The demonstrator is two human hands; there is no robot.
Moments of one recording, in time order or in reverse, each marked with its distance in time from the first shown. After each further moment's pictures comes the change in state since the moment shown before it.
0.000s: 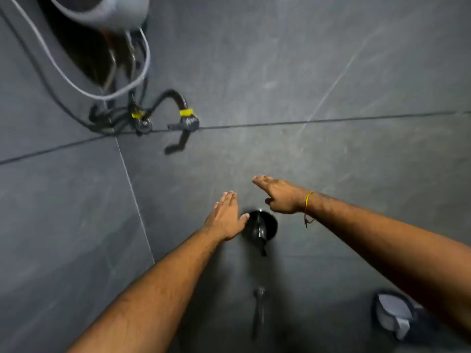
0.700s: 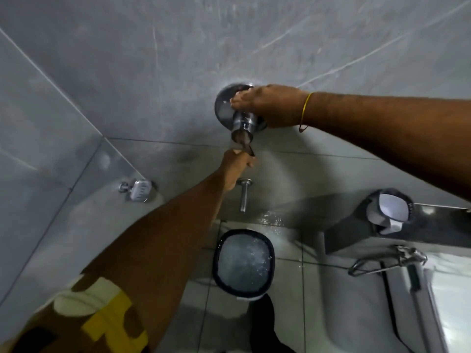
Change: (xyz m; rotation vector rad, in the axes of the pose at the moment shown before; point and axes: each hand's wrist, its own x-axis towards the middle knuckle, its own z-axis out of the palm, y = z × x) left_hand 0.089 -0.028 0.285 -0.949 -0.290 -0.783; right_hand 0.116 0.124 0.194 -0.145 -0.077 -0.590
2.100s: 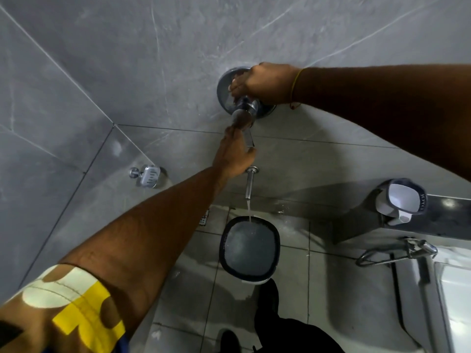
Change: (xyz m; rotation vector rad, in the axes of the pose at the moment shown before) left_hand -0.013 -0.007 0.004 0.651 0.170 0.431; right_hand 0.018 0.003 -0.006 -0.067 -0.060 -0.049
